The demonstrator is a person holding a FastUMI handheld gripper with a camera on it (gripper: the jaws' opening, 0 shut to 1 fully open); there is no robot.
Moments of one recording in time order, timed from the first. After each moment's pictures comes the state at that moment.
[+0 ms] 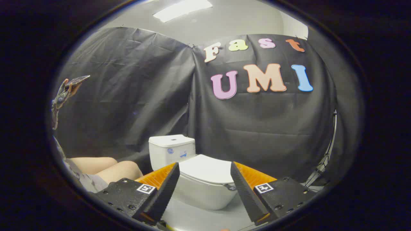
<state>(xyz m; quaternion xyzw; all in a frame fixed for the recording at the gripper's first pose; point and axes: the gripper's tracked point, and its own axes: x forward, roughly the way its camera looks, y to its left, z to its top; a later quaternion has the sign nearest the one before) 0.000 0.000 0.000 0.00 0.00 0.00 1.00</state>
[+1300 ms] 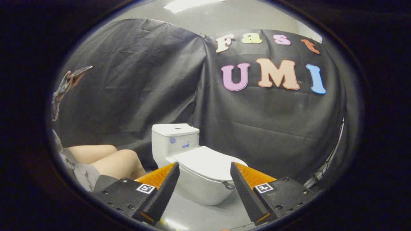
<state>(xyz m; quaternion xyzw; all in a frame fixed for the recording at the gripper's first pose) 0.040 -0.010 0.017 -0.03 0.05 0.04 1.00</state>
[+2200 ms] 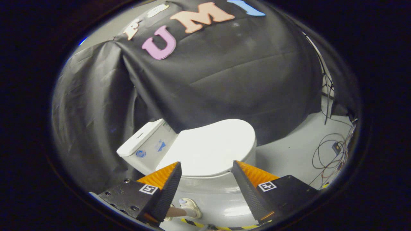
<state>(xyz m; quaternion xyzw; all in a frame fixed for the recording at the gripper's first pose) 0.226 -0.073 -0.072 0.31 0.18 -0.05 0.93</state>
